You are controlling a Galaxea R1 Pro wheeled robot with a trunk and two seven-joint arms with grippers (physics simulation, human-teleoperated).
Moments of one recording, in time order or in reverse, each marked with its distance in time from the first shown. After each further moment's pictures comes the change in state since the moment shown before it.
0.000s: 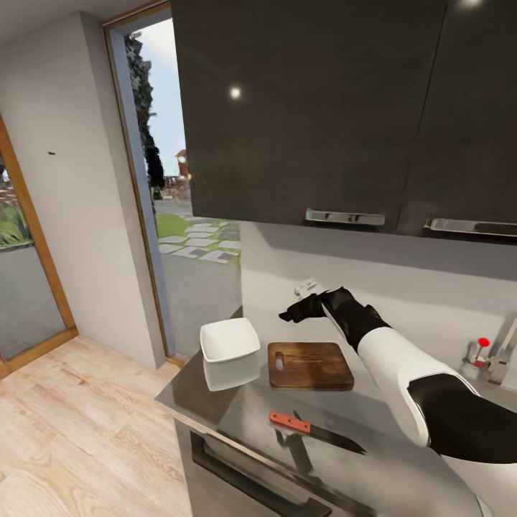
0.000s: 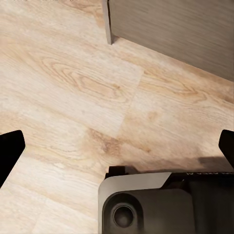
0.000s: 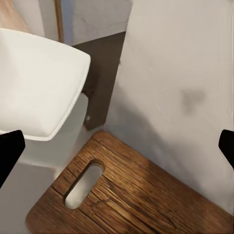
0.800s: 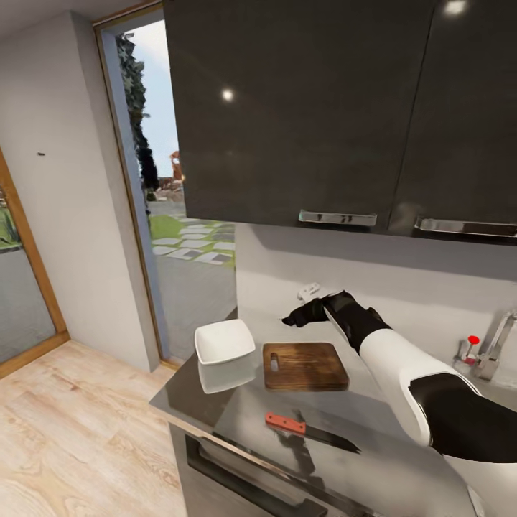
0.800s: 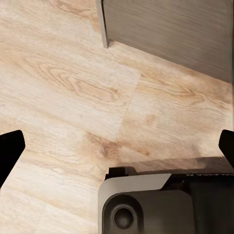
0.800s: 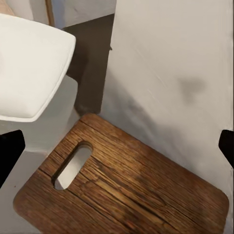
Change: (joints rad) left arm 0.000 0.000 0.000 0.001 0.000 0.000 0.000; right arm 0.000 -0.010 0.001 0.041 -0.004 0.000 -0.003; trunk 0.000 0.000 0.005
